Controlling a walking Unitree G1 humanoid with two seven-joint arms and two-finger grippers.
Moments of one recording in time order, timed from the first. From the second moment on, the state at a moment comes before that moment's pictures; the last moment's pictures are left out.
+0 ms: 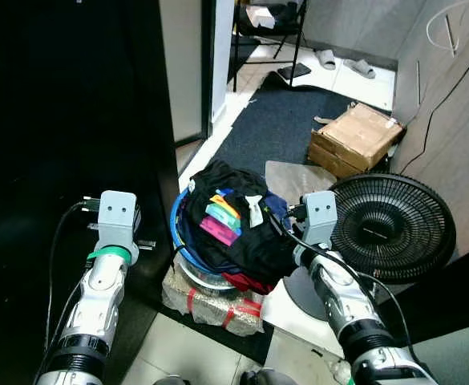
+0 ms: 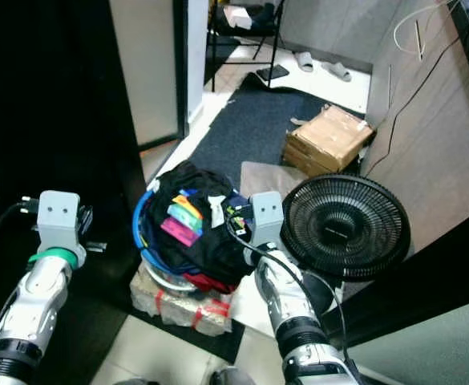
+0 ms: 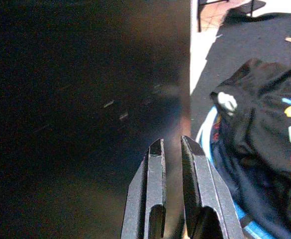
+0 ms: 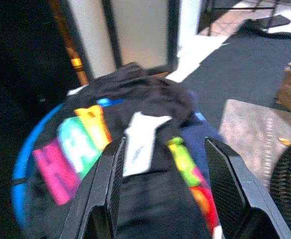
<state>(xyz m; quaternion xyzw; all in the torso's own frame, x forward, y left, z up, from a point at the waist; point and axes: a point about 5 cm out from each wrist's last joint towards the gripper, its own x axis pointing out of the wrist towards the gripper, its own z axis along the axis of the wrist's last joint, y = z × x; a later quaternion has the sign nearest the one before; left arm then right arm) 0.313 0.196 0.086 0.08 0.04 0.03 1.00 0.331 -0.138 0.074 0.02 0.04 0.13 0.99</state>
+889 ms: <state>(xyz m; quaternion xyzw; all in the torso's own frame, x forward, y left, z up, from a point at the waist) 0.313 0.196 0.087 0.09 0.04 0.03 1.00 0.331 -0.138 0.075 0.02 0.04 0.13 0.99</state>
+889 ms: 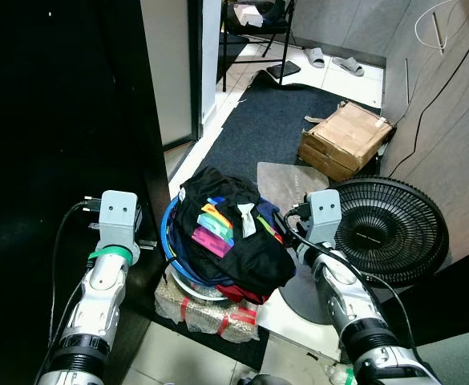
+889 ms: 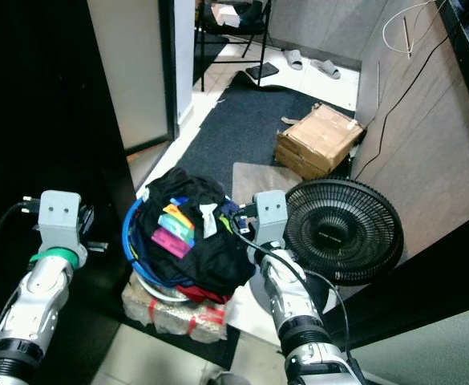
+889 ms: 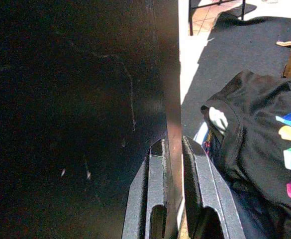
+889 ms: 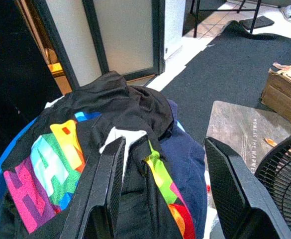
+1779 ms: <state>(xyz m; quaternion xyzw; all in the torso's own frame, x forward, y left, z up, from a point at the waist) 0.315 0.188 0.086 0.09 0.04 0.01 1.00 0.329 -0.144 0.071 0.02 0.05 0.12 0.99</state>
